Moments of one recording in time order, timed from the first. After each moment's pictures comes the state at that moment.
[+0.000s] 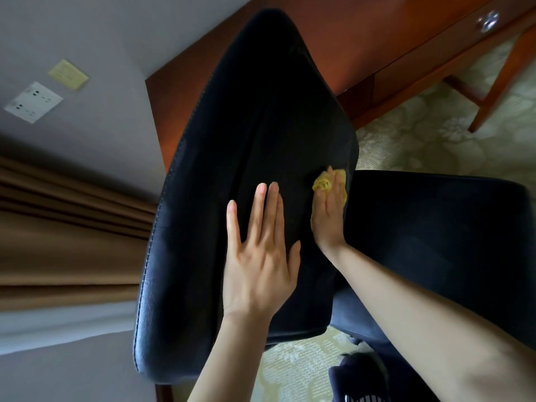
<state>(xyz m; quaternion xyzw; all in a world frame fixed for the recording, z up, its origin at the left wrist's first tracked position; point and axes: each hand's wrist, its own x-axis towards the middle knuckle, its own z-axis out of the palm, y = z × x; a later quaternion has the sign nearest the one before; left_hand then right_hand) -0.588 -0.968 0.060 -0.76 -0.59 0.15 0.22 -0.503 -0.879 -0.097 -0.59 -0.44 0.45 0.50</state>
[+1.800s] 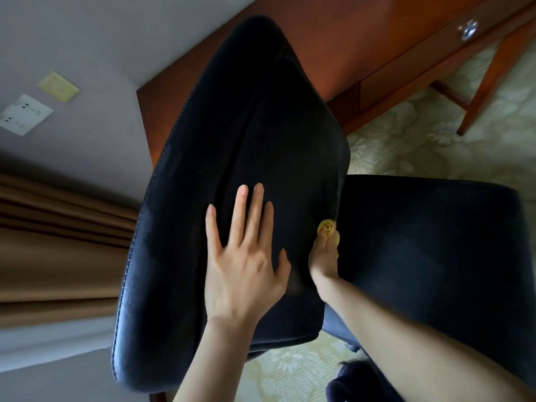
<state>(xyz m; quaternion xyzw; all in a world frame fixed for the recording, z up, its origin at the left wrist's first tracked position) -0.588 -0.962 0.060 -0.76 -0.60 0.11 0.22 -0.508 -0.926 -0.116 -0.70 -0.19 0.57 0.40</state>
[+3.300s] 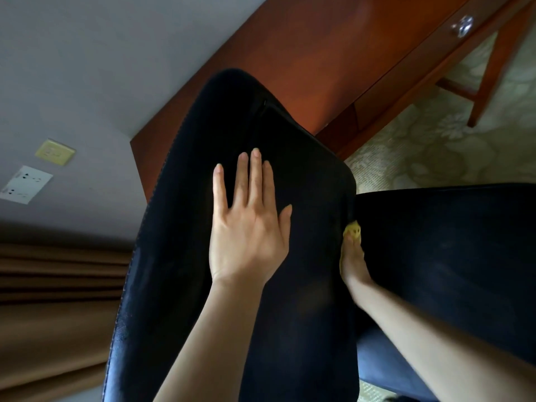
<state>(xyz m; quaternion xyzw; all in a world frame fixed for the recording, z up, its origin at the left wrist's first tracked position) -0.566 -0.821 0.078 -0.78 -0.55 0.15 0.26 -0.478 -0.842 -0.154 -0.66 -0.20 0.57 0.45</state>
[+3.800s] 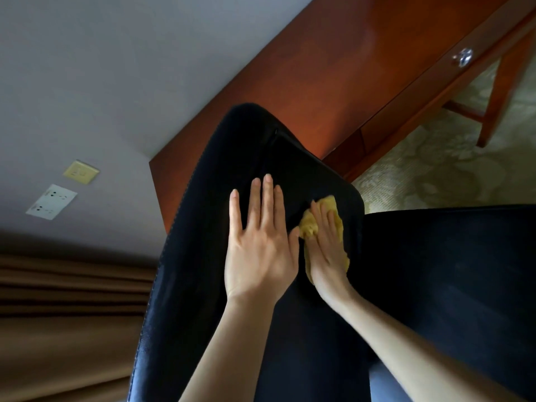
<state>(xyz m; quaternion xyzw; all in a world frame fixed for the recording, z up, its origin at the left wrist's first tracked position) -0.563 -0.823 0.079 -0.79 -0.55 0.13 0.23 -0.493 -0.829 -0.048 -0.53 -0.49 0.46 0.52</state>
